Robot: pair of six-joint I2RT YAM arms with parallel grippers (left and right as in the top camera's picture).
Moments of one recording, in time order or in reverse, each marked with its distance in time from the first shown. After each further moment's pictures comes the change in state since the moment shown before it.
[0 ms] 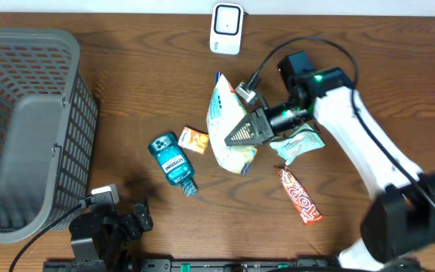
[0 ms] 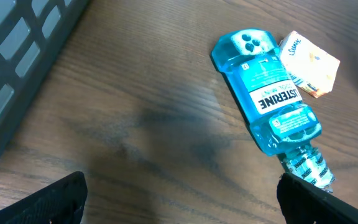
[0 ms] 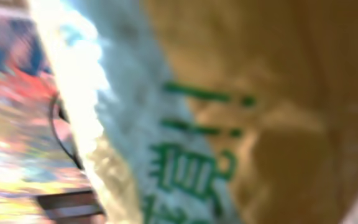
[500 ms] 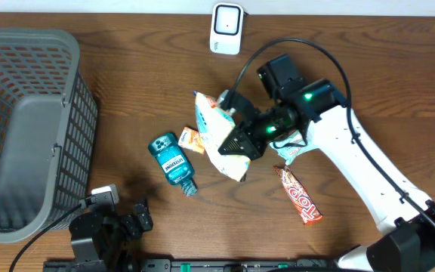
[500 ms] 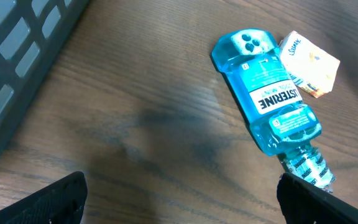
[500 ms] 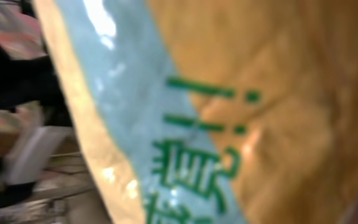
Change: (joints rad) left arm 0.000 0.000 0.000 0.000 0.000 0.000; right arm 0.164 -0.087 0.000 0.146 0.368 -0.137
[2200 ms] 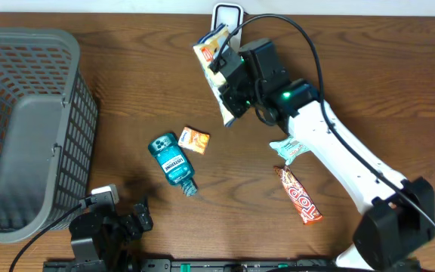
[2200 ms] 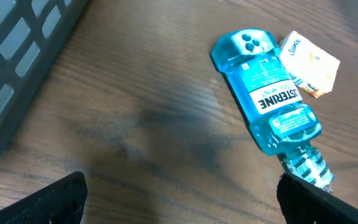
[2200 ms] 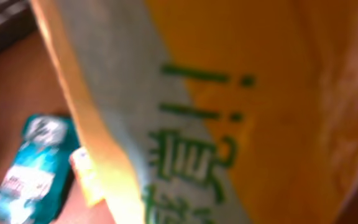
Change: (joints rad) left arm 0.000 0.000 0.000 0.000 0.000 0.000; right arm 0.026 0.123 -0.001 0.570 0.623 0.108
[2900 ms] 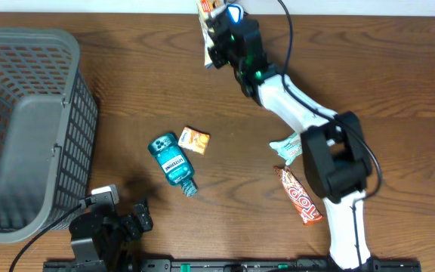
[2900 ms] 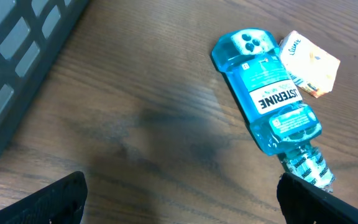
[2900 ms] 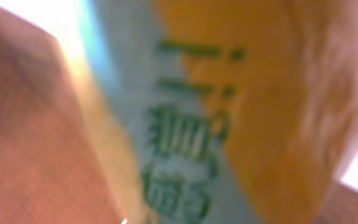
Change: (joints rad) left arm 0.000 0.000 0.001 -0.001 0.000 0.000; right arm -0.080 0.494 0.261 0.660 0.077 0.076
